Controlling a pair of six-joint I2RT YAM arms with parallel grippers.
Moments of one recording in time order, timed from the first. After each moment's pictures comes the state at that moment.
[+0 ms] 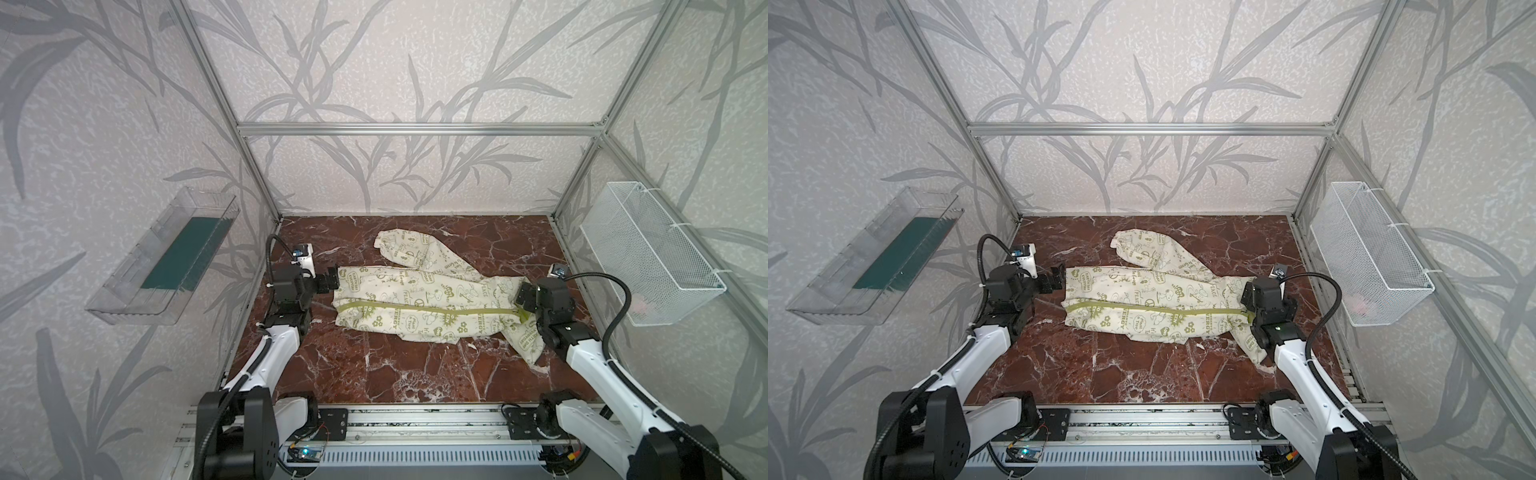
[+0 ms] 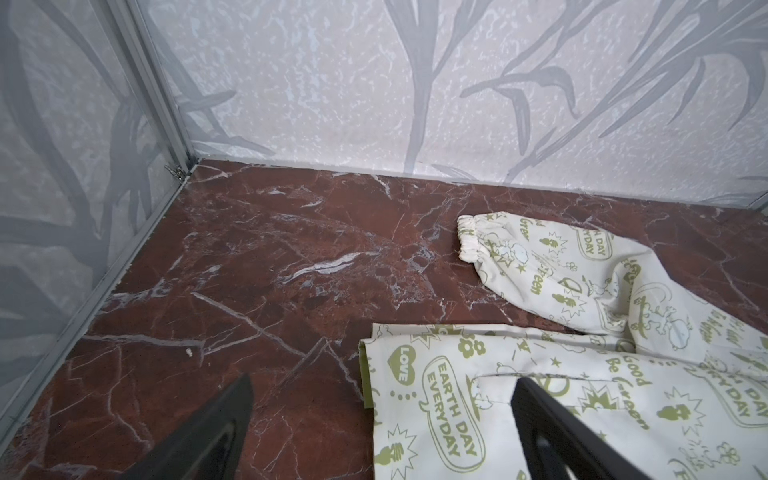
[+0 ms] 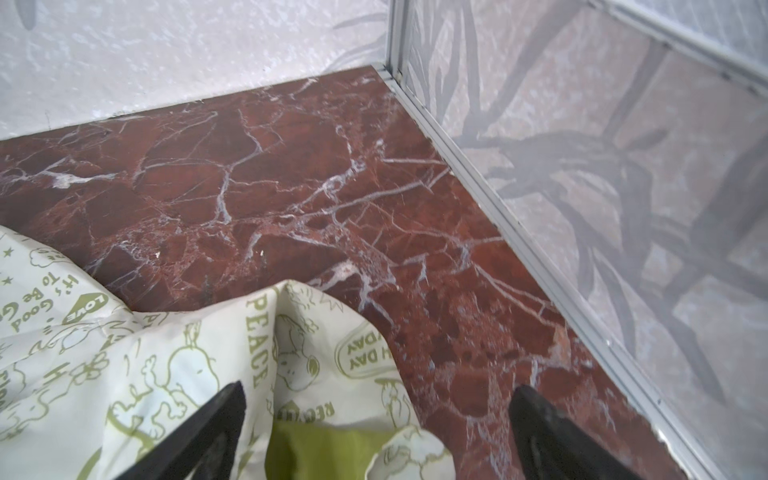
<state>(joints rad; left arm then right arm) 0.08 1.16 0.53 0.28 0.16 -0.07 0.14 0.99 0.52 -0.12 0.49 0.26</state>
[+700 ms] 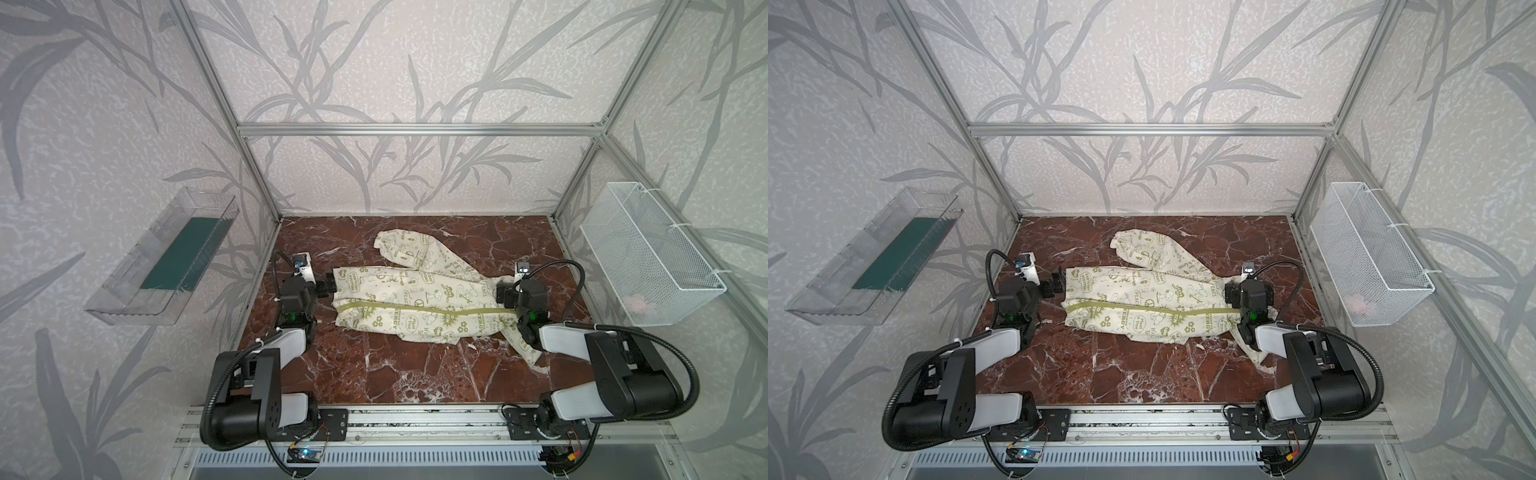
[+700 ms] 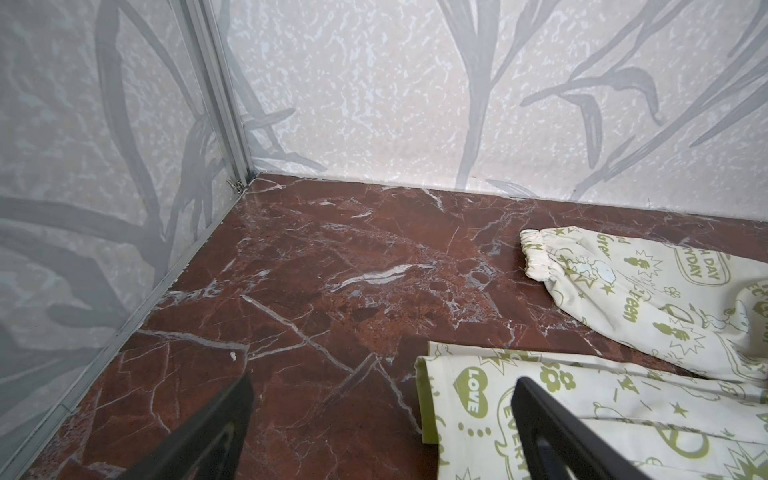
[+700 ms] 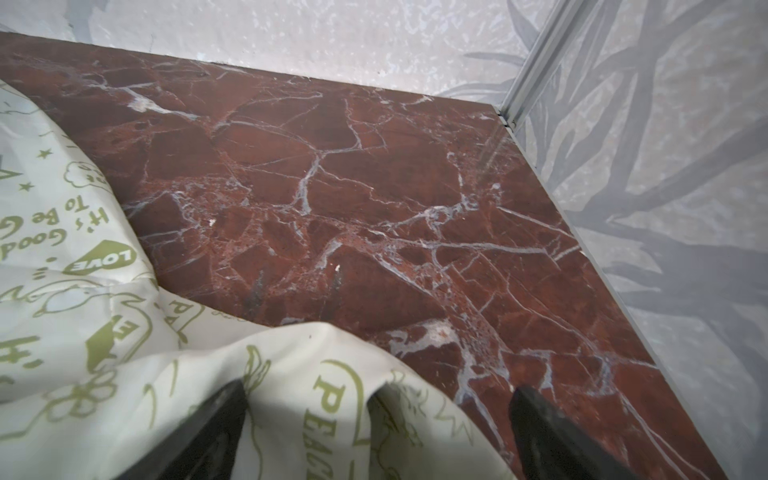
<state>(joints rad) 0.08 1.32 0.39 0.69 -0.01 -0.05 0.15 1.47 0.39 0.63 0.31 -0.03</state>
